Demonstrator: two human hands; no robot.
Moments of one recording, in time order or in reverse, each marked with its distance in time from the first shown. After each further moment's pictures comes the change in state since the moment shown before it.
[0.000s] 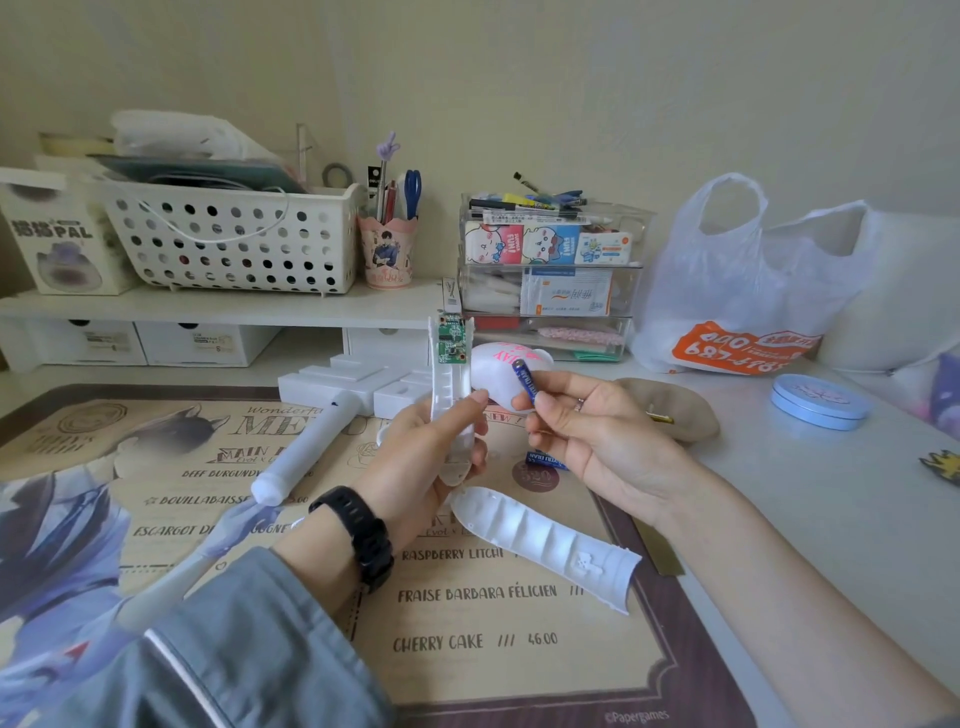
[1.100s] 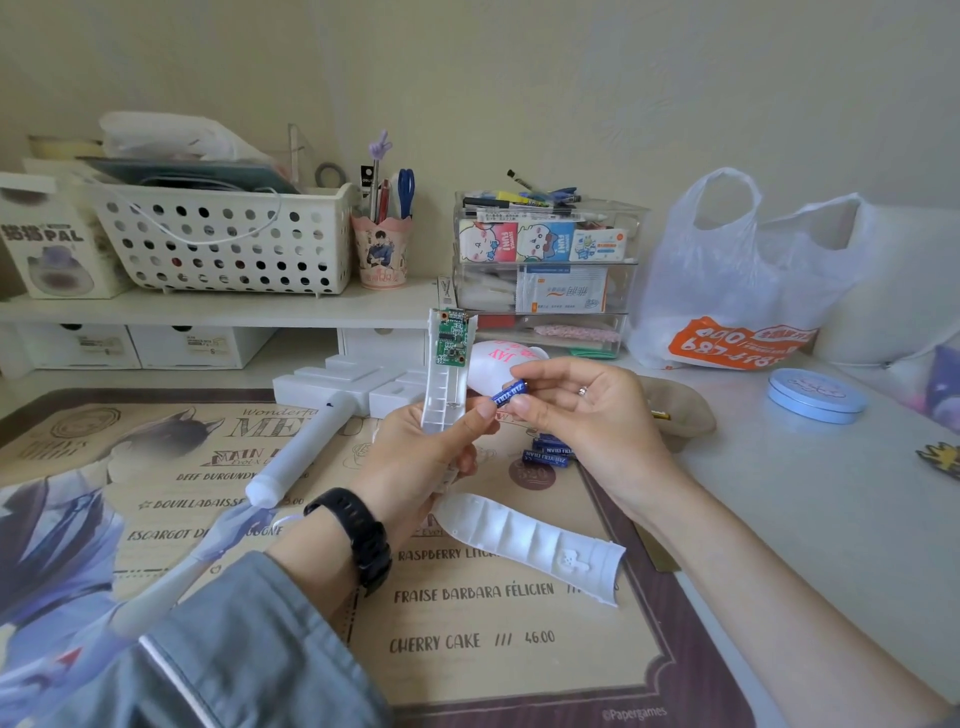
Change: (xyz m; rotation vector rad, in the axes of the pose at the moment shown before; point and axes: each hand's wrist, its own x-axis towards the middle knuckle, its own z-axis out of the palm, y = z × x) left_hand -0.004 0.001 0.003 0.062 0.028 0.041; right_hand -0.002 0.000 0.008 -0.398 0.114 -0.323
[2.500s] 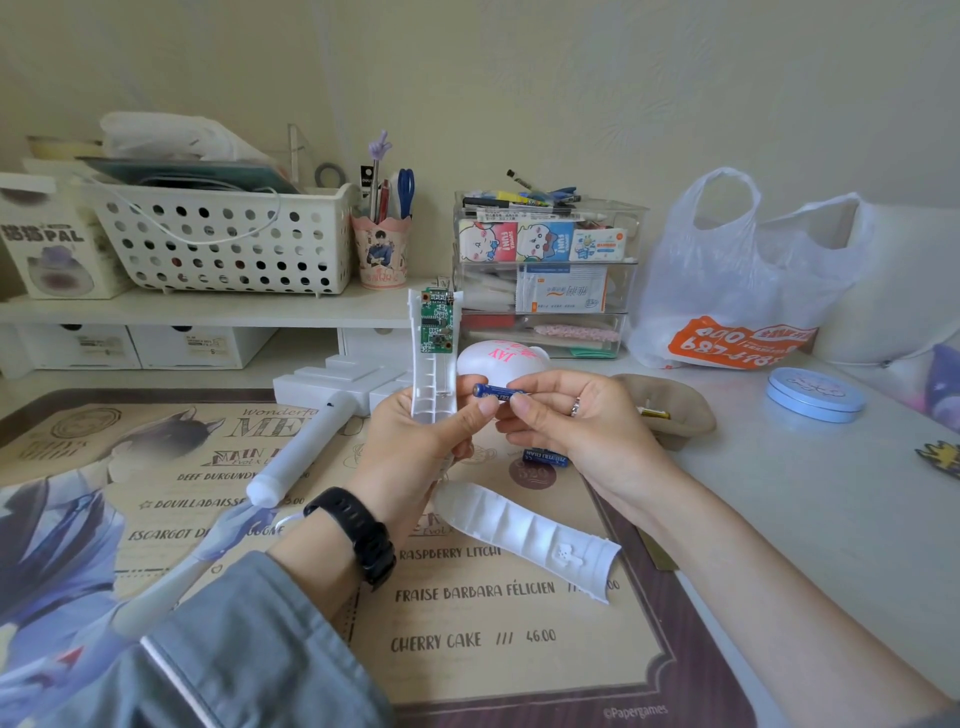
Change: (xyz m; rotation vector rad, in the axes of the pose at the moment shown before) left_hand -0.001 0.003 0.001 -0.087 0.023 0.137; right_hand -0.001 0.009 0.000 0.124 -0.031 0.195
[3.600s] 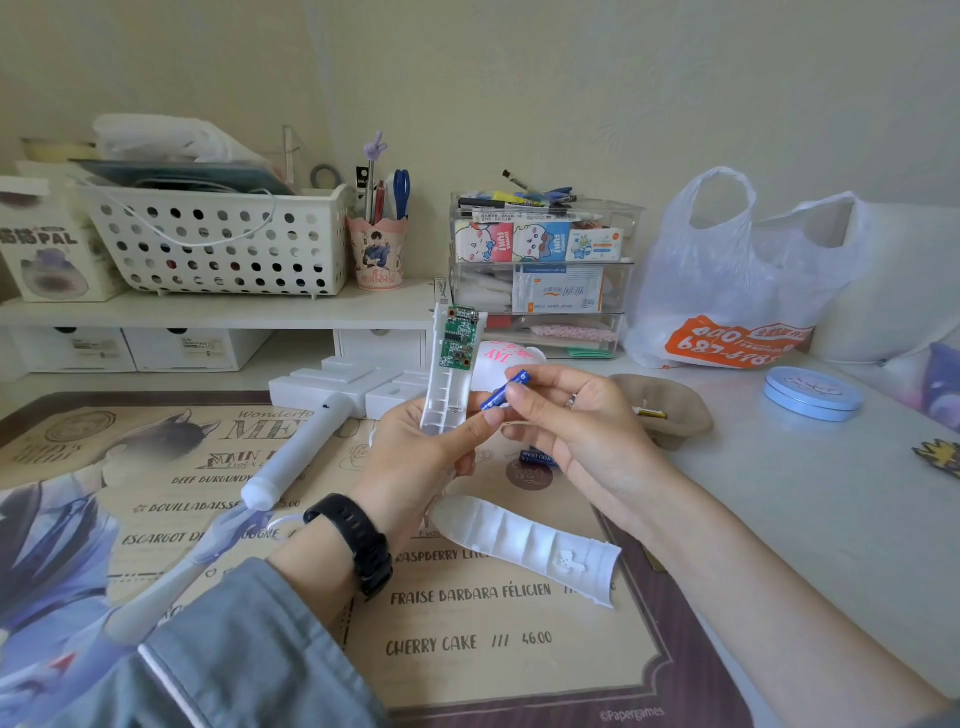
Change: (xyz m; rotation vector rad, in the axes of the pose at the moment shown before) left_hand -0.003 -0.004 0.002 0.132 -0.044 -0.014; right_hand -0.002 -0.002 0.005 0.220 -0.005 -0.014
